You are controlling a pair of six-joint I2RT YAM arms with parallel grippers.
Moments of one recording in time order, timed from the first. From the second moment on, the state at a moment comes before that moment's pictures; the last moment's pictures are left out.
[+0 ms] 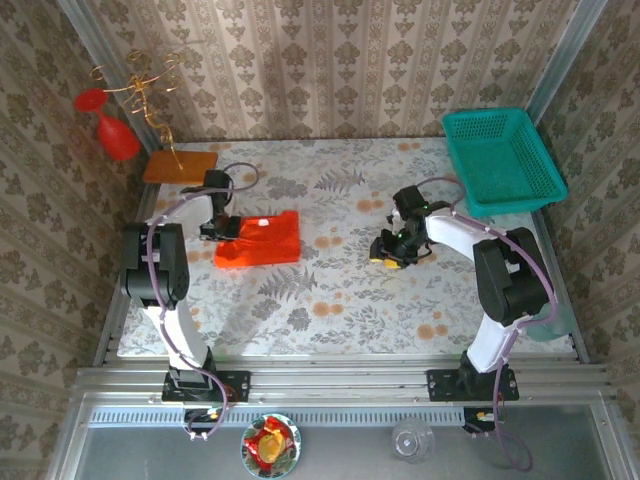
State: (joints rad) left arm -0.10 1.87 1.28 -0.72 -0.11 -0.01; right arm 0.30 1.77 1.10 -0.67 -0.42 0.52
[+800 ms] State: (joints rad) left arm 0.04 2.18 1.63 -0.52 -0.61 0.52; right arm 0.26 1.77 1.04 -0.65 -0.48 0.49
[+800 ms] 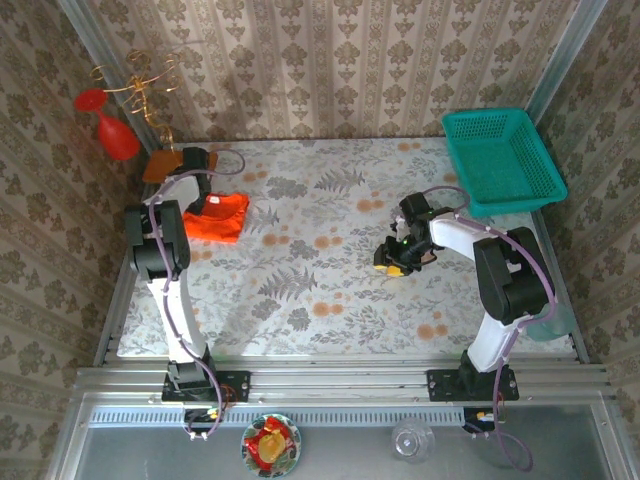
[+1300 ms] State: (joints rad) left arm 0.11 2.30 1.77 -0.50 -0.64 0.55; right arm 0.26 1.80 1.07 -0.68 -0.49 0.50
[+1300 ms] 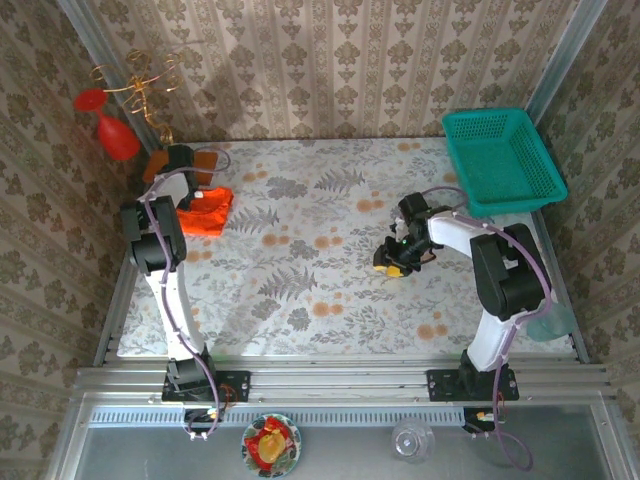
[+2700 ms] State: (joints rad) left arm 0.05 1.38 0.61 -0.08 -0.27 -0.07; right arm 0.15 1.47 0.82 -0.26 0.29 0.19
